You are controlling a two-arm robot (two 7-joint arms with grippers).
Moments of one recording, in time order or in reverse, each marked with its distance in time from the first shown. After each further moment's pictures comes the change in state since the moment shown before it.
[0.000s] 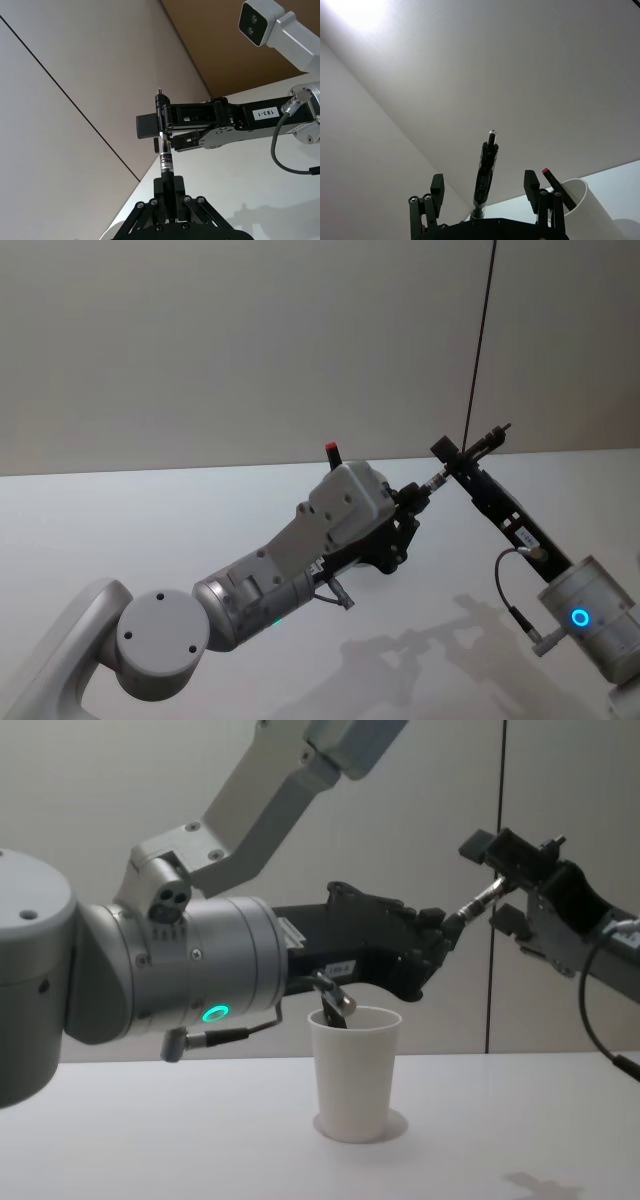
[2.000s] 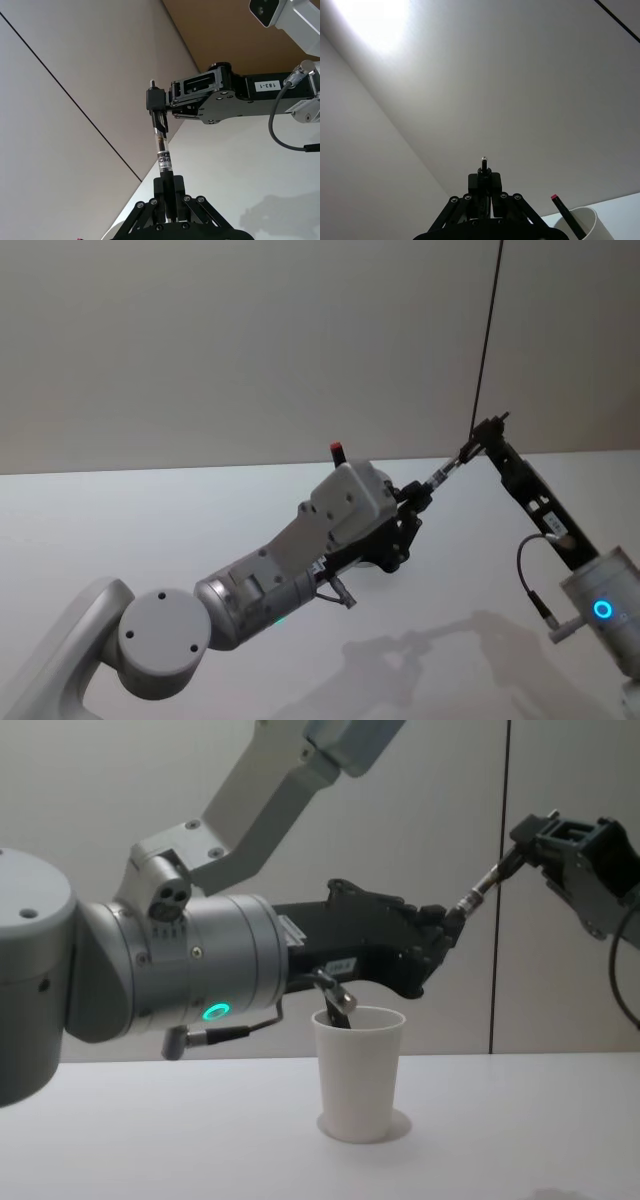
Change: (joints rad) left arm 0.000 0.000 0.000 0.000 -0.001 -0.002 0.001; right arm -0.005 0.031 -0.003 -0.025 0.060 -0.090 0.022
